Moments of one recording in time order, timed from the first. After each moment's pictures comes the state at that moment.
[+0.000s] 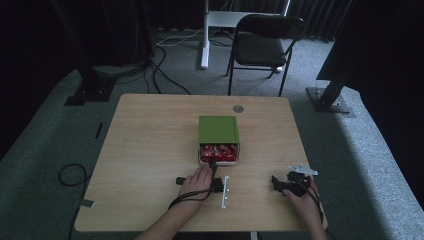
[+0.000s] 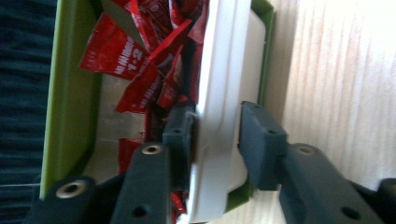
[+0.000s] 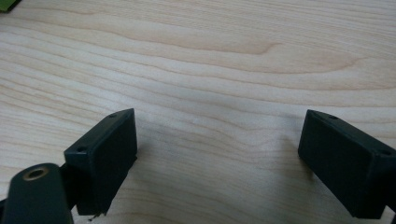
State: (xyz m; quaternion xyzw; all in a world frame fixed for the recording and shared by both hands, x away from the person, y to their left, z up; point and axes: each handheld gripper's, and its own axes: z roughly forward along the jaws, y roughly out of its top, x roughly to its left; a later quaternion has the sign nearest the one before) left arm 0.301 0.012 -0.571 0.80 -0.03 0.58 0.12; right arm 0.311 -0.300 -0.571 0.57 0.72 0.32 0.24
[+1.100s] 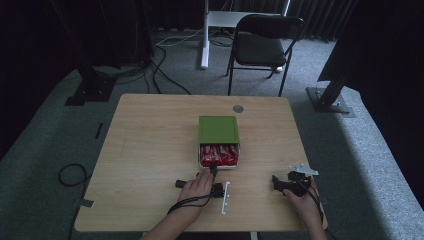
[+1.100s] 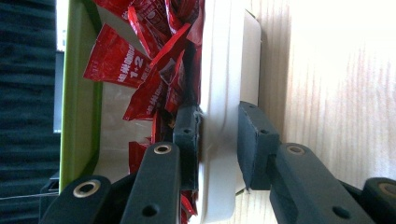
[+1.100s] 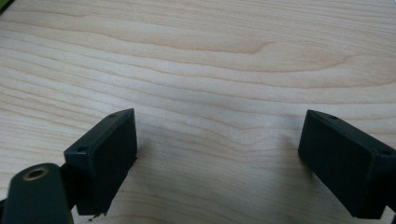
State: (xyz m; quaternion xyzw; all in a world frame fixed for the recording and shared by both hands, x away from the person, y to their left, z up) left arm 0.284 0.011 -0.568 0.81 -0.06 0.58 0.10; right arm 0.311 -0.300 -0.571 0.58 0.71 0.32 0.24
